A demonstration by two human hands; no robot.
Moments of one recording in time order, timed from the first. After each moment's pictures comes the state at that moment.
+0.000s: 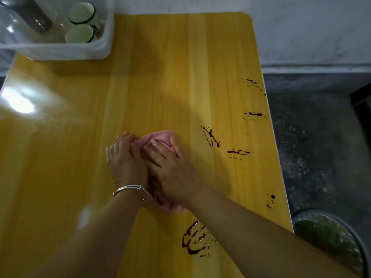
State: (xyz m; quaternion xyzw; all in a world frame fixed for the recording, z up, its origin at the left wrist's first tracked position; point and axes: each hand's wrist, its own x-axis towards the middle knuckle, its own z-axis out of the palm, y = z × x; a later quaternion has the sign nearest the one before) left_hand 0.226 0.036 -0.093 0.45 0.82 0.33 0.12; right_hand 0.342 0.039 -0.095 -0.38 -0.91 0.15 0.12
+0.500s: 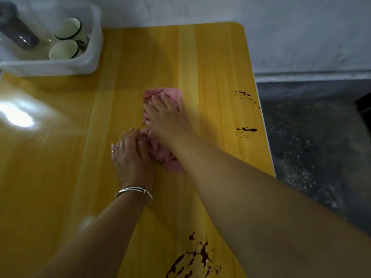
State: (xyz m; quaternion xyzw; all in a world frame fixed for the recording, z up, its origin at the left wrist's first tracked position) left_hand 0.264 0.085 -0.095 0.49 0.80 0.33 0.11; right_hand 0.339 0.183 -0.079 -0.50 -0.86 0.13 0.02
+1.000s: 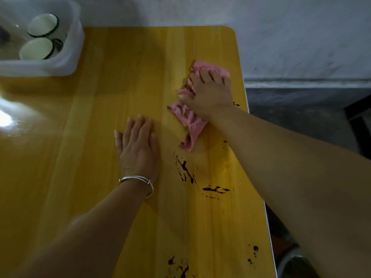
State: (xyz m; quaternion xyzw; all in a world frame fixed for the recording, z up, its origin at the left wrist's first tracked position) left_hand 0.298 0.131 -0.102 0.57 0.78 0.21 0.10; right_hand 0.442 0.273 -0.071 -0.60 -0.79 0.07 -0.03
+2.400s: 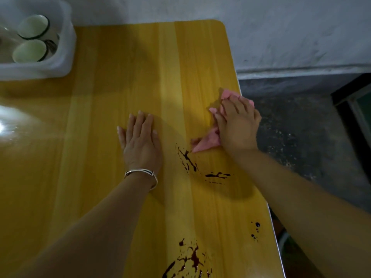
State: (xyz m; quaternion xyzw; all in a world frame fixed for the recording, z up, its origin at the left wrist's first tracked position) left_hand 0.295 0.129 -0.105 0.60 0.77 0.19 0.10; right_hand 0.489 0.176 -0.085 -0.71 -0.69 0.07 0.11
